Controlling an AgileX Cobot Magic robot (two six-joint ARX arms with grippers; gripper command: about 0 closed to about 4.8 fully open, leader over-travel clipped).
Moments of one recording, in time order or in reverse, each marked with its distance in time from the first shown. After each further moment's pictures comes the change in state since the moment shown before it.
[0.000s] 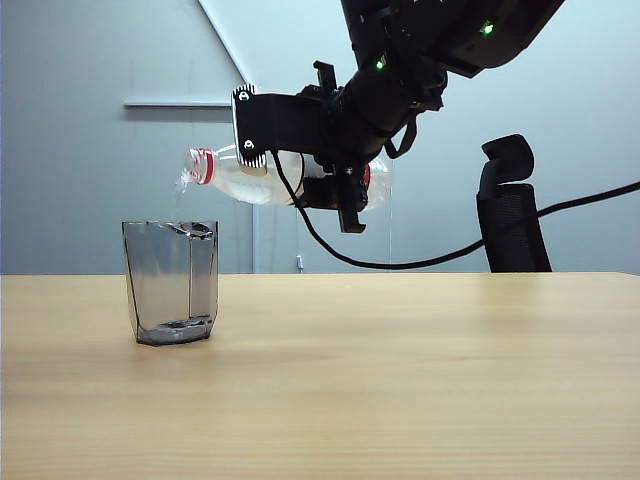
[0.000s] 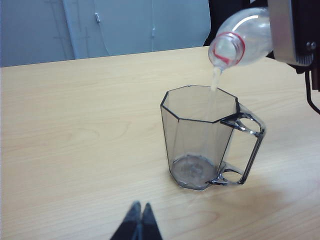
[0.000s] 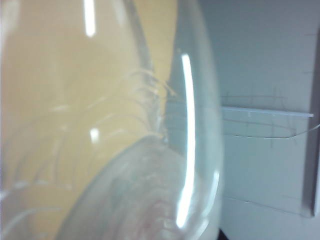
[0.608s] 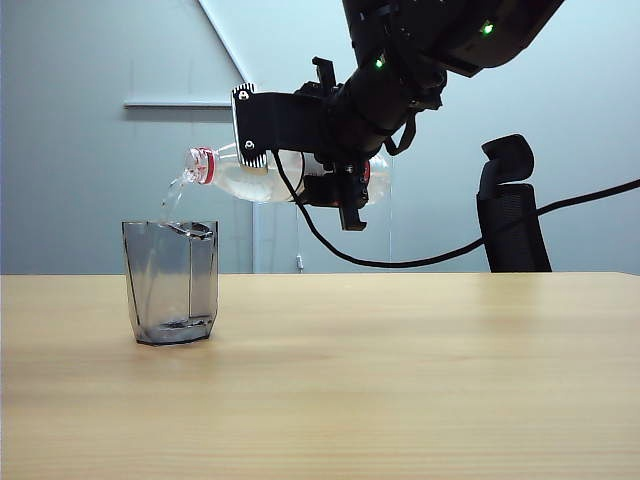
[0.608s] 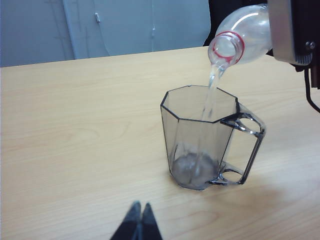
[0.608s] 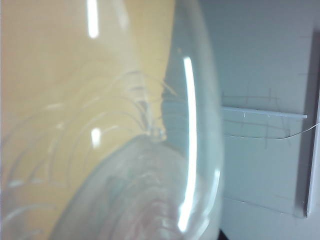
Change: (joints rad) left arm 0.000 0.000 0.000 0.000 0.000 0.000; right arm 0.000 0.000 0.000 0.008 0.005 -0.026
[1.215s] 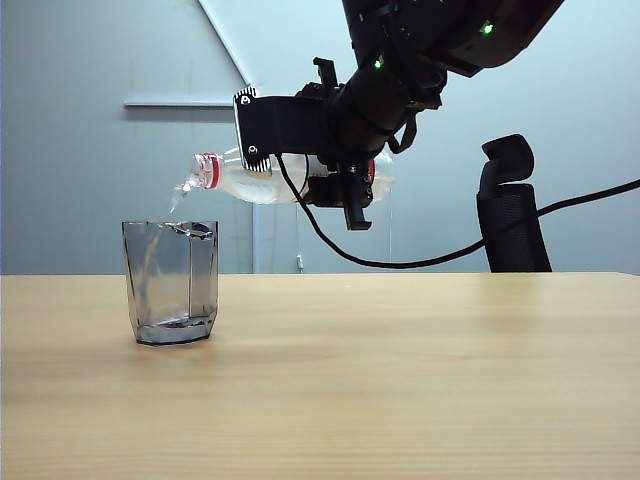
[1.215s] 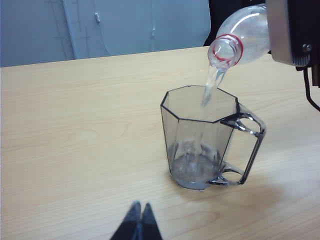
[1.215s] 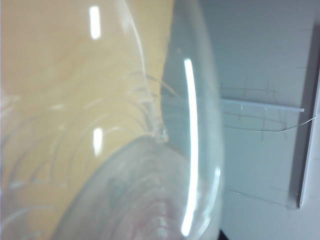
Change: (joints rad) left arm 0.000 0.000 0.000 0.000 0.000 0.000; right arm 0.000 0.000 0.000 0.001 0.041 -0.024
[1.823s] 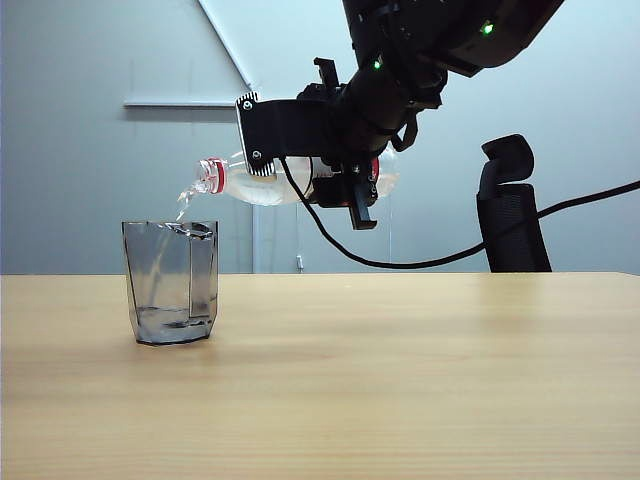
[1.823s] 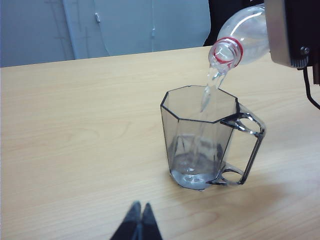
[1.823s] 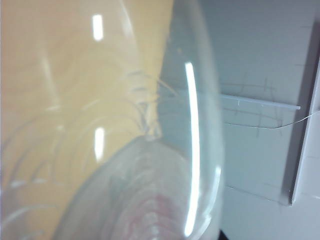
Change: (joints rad) left arm 0.000 0.000 0.000 0.000 0.000 0.000; right arm 0.000 0.000 0.000 0.001 0.026 -0.035
